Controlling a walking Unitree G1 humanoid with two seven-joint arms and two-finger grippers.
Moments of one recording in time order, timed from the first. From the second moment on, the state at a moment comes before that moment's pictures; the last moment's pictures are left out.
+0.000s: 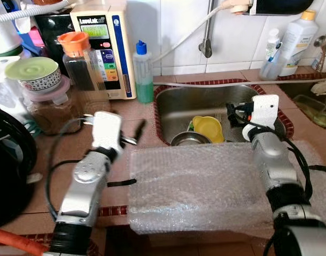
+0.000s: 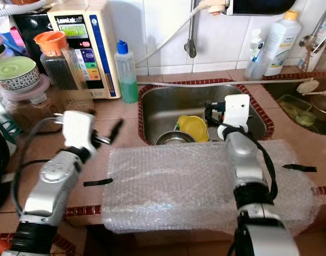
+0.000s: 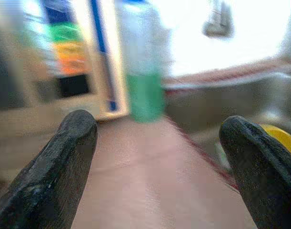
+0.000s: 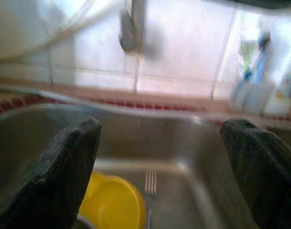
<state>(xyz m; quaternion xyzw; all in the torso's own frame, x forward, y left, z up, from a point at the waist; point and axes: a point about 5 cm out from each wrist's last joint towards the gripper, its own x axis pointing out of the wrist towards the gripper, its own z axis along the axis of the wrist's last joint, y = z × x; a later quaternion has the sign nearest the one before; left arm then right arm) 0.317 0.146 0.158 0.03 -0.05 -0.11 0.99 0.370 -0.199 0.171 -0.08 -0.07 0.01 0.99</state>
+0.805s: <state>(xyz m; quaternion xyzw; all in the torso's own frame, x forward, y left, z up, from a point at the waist) 0.300 0.137 0.145 0.01 -0.04 -0.07 1.00 0.332 -0.161 0.181 -0.10 -0.12 0.04 0.99</state>
